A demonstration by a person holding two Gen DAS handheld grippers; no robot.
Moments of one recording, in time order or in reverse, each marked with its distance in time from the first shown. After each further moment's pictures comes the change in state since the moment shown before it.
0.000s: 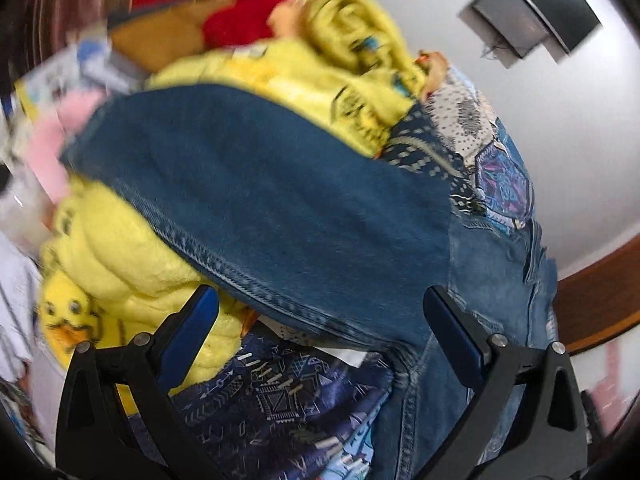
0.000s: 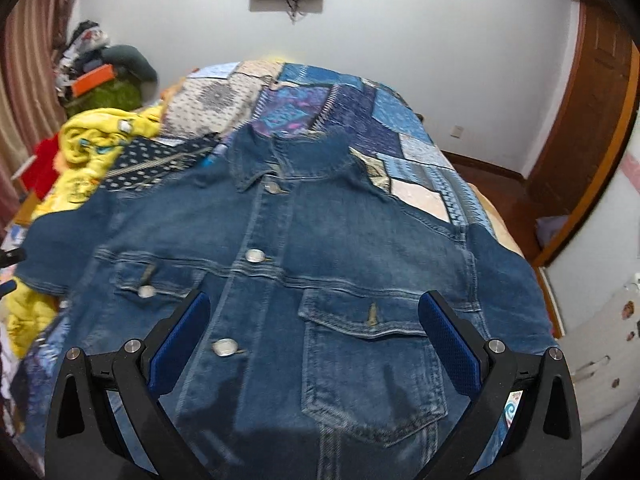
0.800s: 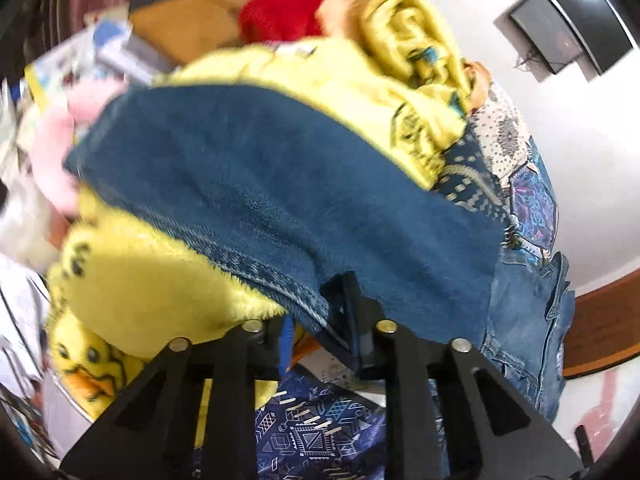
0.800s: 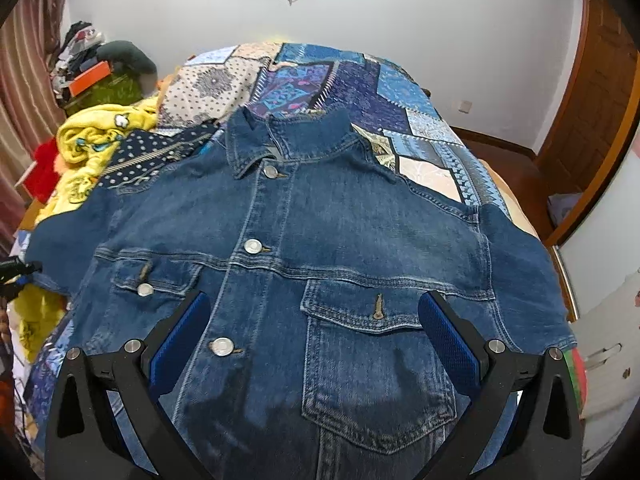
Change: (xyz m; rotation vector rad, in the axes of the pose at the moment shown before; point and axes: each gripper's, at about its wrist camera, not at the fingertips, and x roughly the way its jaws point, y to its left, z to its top) left arm 0.007 0.014 0.041 -0.011 -0.017 0.088; right arm 0.008 -0.007 0.009 0.047 0.066 0.079
